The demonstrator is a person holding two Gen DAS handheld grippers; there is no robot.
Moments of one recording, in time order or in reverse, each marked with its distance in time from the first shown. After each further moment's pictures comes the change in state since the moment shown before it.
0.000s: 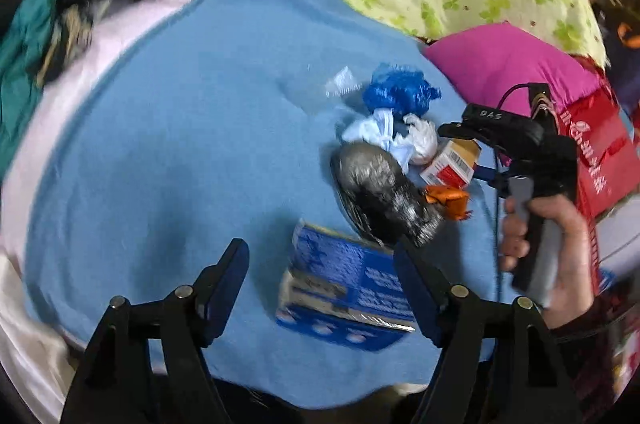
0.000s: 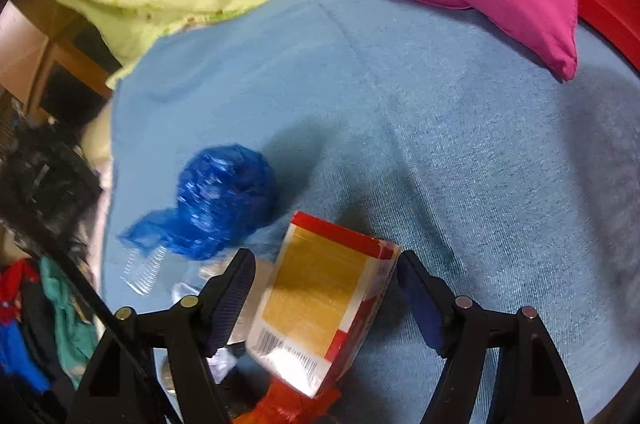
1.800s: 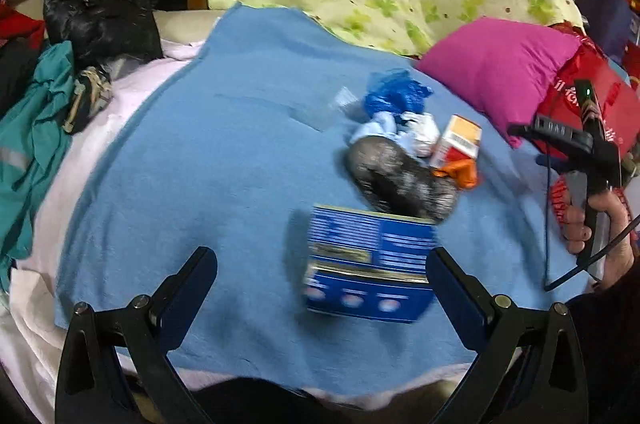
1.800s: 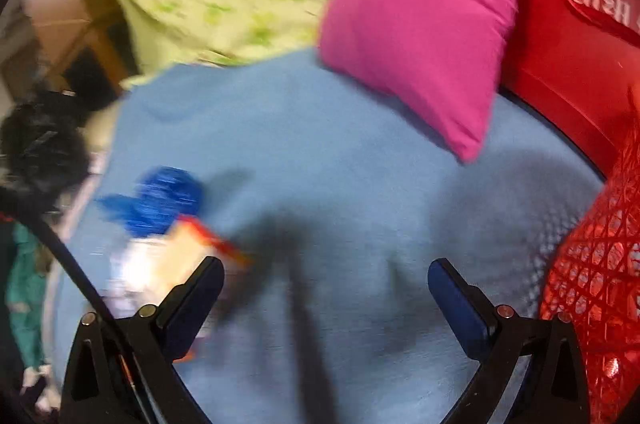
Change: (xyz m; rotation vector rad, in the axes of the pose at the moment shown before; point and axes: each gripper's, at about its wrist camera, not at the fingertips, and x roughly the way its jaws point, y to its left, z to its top) left arm -0.021 -0.012 -0.051 0.202 -0.205 0.095; right arm -0.091 -0.070 -0.009 -0.208 -0.250 0.032
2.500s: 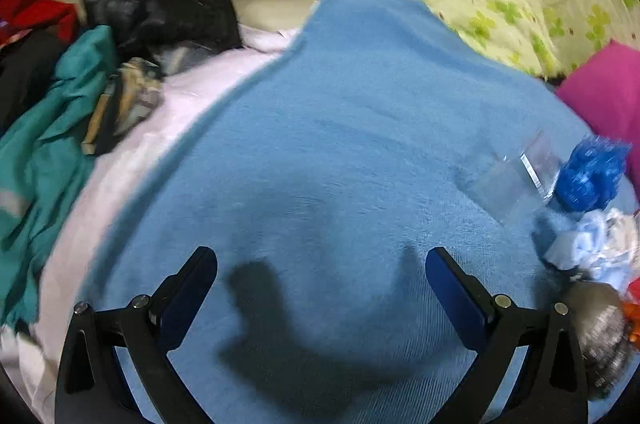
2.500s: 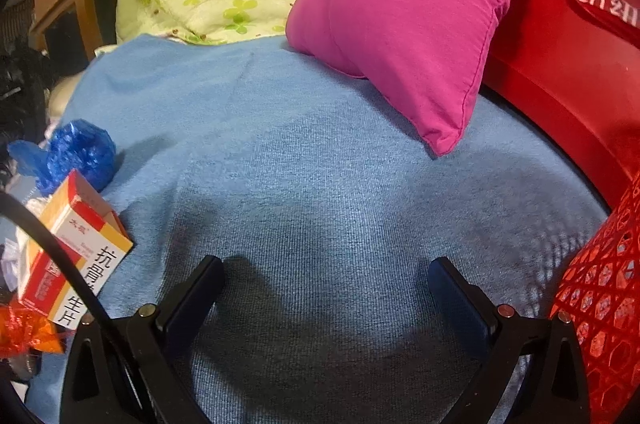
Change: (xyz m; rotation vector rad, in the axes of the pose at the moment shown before) left arm 0.119 0.092 0.083 -0.130 -0.029 0.364; right arm 0.071 -0.044 -0.028 -0.122 -0.047 -0.243
